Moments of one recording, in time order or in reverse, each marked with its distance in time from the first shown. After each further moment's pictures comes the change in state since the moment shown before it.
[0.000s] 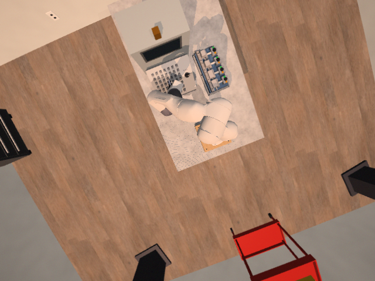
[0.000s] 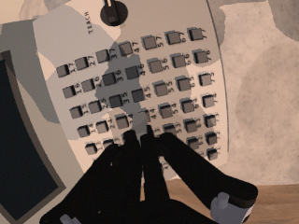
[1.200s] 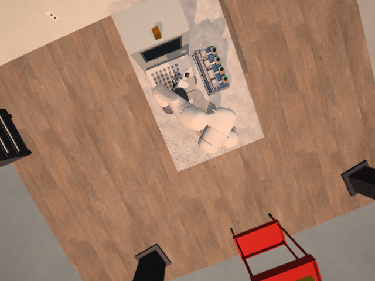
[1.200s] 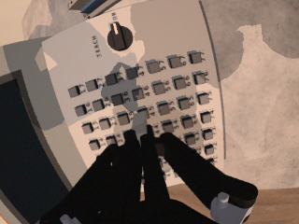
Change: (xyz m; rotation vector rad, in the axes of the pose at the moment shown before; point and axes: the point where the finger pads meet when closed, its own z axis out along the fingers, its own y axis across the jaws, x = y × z) arm 0.035 0.000 -0.019 0.004 0.012 0.012
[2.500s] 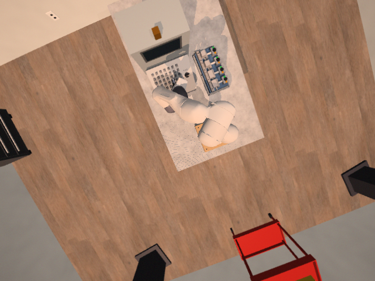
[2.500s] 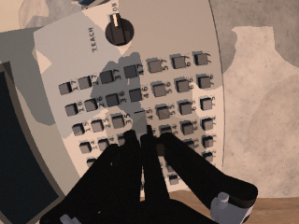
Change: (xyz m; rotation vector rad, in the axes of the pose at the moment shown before) arm -0.003 0.003 0.024 -0.024 -0.020 -0.062
